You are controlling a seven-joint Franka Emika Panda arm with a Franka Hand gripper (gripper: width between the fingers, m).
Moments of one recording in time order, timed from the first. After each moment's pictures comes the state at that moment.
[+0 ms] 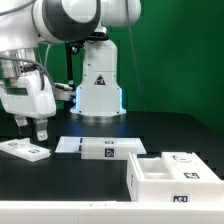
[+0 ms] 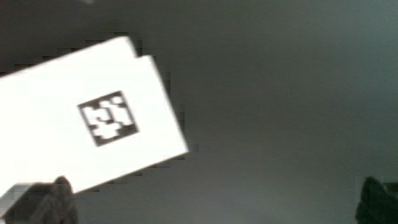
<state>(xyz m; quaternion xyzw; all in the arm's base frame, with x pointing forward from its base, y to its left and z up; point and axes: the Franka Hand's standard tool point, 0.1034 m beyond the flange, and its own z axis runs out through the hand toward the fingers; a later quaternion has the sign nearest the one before) 0.422 -0.163 0.046 -0.87 0.49 0.03 0.08</state>
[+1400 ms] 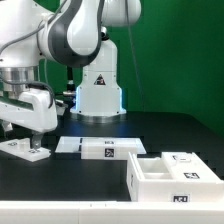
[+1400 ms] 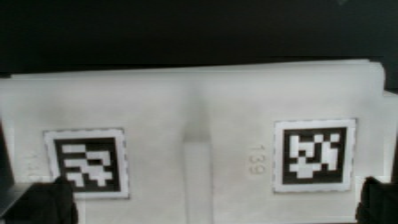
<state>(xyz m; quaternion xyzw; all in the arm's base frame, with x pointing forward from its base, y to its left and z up) 0.377 -0.189 0.018 -0.93 0.37 0.01 -0.01</state>
